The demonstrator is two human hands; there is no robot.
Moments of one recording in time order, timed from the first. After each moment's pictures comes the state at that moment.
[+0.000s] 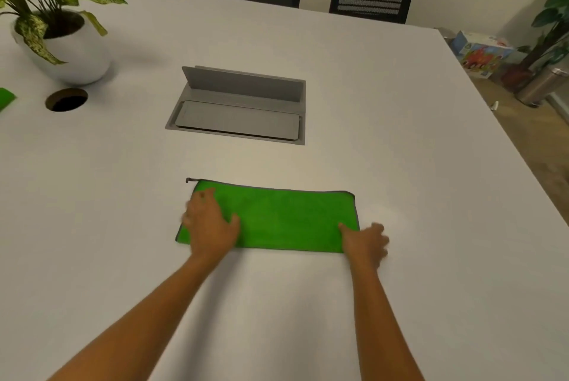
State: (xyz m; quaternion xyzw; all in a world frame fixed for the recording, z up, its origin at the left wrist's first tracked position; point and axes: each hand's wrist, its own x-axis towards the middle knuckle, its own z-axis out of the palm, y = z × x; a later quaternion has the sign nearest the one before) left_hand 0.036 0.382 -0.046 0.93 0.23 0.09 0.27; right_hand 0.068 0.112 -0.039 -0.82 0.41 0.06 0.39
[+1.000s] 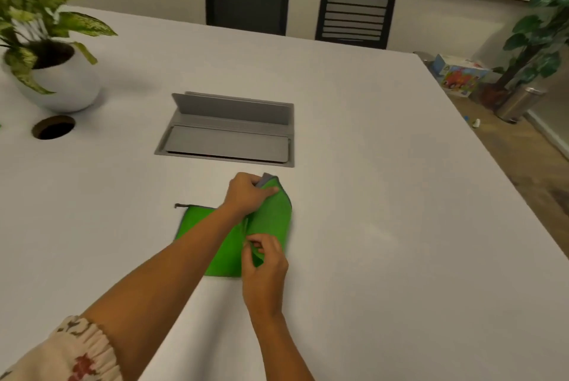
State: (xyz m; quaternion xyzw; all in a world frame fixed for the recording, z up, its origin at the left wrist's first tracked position) left_hand 0.153 0.341 0.003 0.83 0.14 -0.05 0.53; right_hand 0.015 0.262 -0.042 -0.82 0.03 -0.14 0.56
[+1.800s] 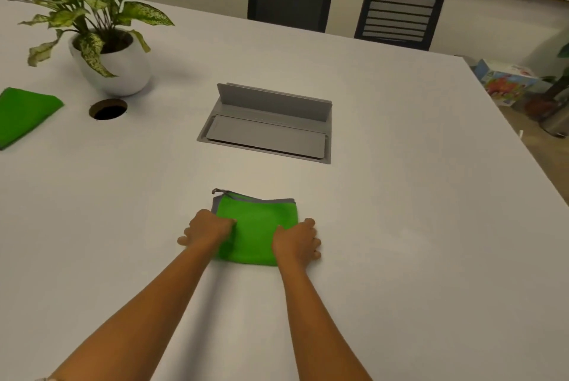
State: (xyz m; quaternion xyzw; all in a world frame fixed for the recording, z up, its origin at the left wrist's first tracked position) left_hand 0.058 0.446 -0.036 0.80 0.46 -0.11 0.36; right_hand 0.070 0.296 -0.045 -0.89 0.27 0.13 0.33
